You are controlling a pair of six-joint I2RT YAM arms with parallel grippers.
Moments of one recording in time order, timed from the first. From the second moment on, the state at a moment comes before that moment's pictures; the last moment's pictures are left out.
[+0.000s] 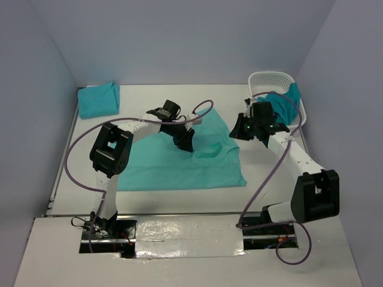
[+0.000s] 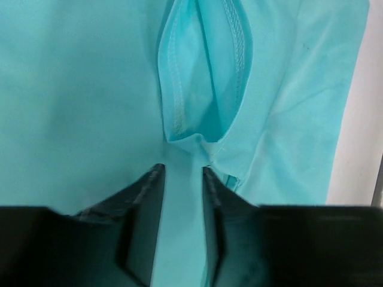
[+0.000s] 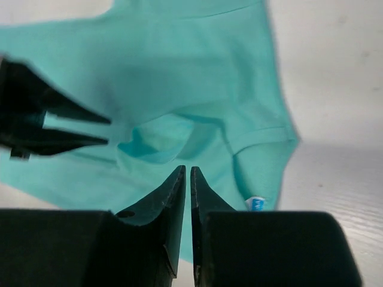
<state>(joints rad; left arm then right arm) -0.47 2.09 1.51 -0.50 0.79 0.44 0.12 1.42 1.03 -0.42 -0.30 0.37</state>
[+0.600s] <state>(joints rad) -0.20 1.83 1.55 -0.59 0.64 0.41 0.36 1.47 0.90 -0.45 -0.34 0.33</state>
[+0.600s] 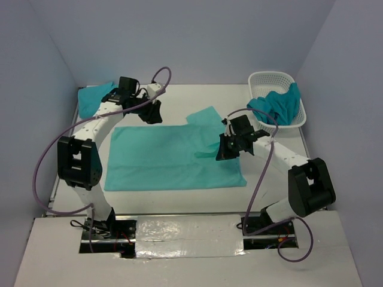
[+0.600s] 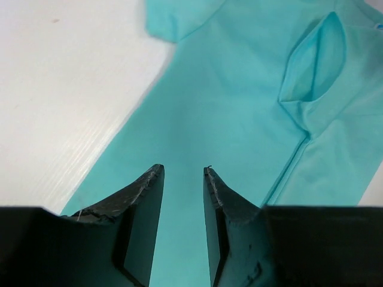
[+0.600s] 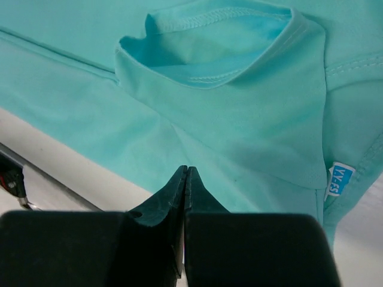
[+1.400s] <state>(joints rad) 0.09 1.61 1.28 -0.63 0.33 0.35 0.40 2.01 1.43 -0.56 -0.25 0.35</state>
